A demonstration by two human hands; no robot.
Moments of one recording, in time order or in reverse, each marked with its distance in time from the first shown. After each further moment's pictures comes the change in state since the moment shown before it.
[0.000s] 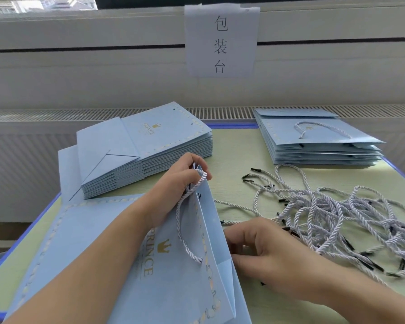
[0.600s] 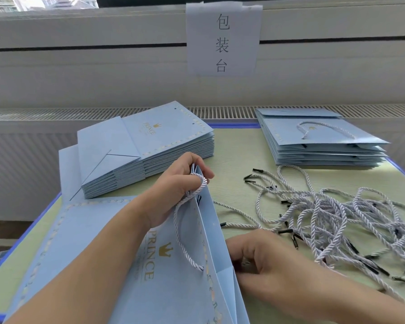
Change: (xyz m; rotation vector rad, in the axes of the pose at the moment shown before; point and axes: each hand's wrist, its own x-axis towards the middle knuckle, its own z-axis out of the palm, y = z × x) left_hand 0.001 -0.001 -0.002 -0.072 -0.004 0.035; right_hand -0.001 0.009 0.006 -0.126 -0.017 -0.001
